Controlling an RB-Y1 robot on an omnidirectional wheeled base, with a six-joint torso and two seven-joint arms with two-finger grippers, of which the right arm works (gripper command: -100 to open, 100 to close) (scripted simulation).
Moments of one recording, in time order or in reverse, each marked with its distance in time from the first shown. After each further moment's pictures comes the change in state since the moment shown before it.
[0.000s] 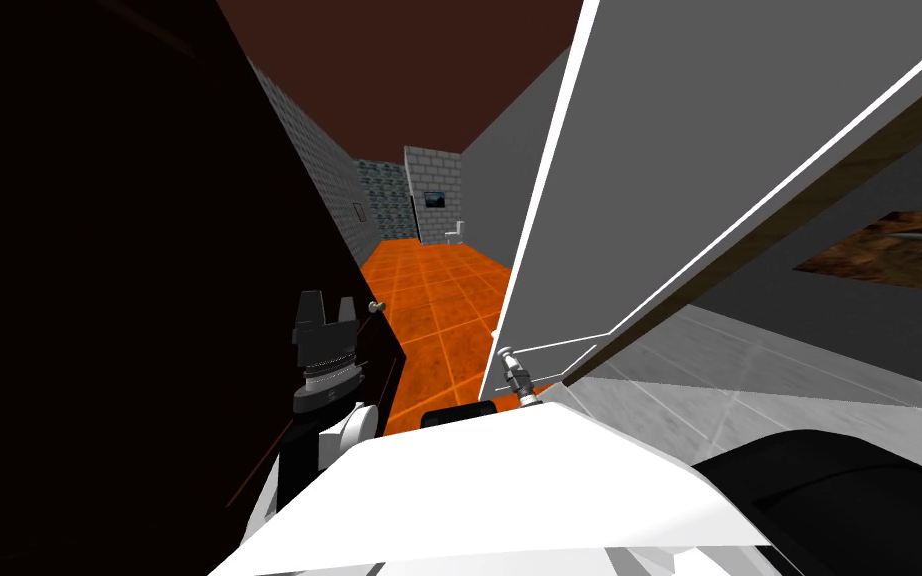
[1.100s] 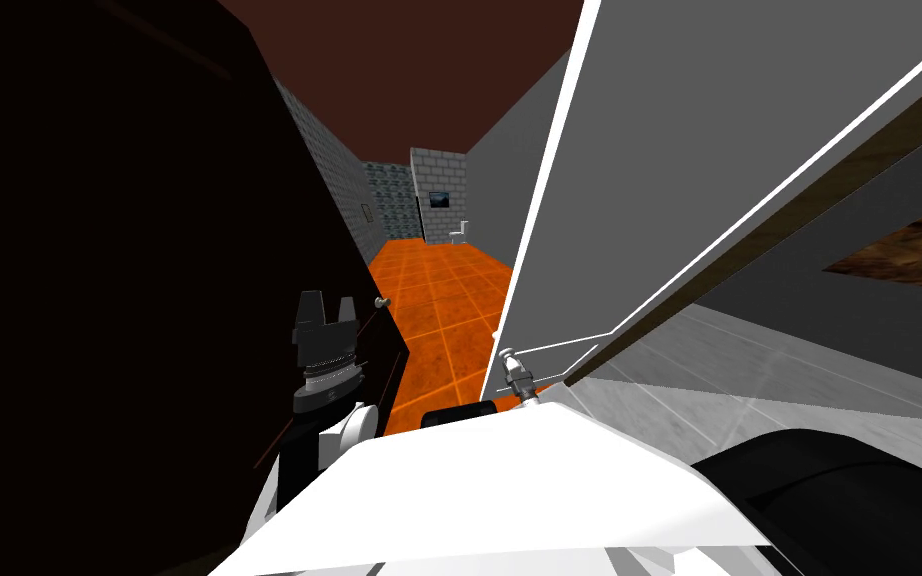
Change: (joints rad) arm 0.036 0.018 -0.034 -0.033 0.062 -0.002 0.240
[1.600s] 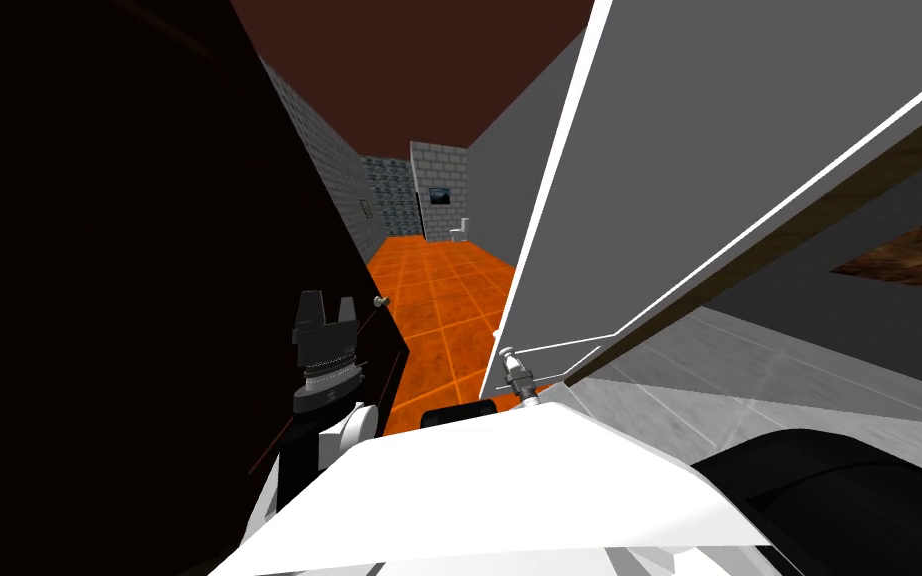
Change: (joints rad) arm -0.002 0.002 -0.004 -0.007 0.003 -0.004 0.015
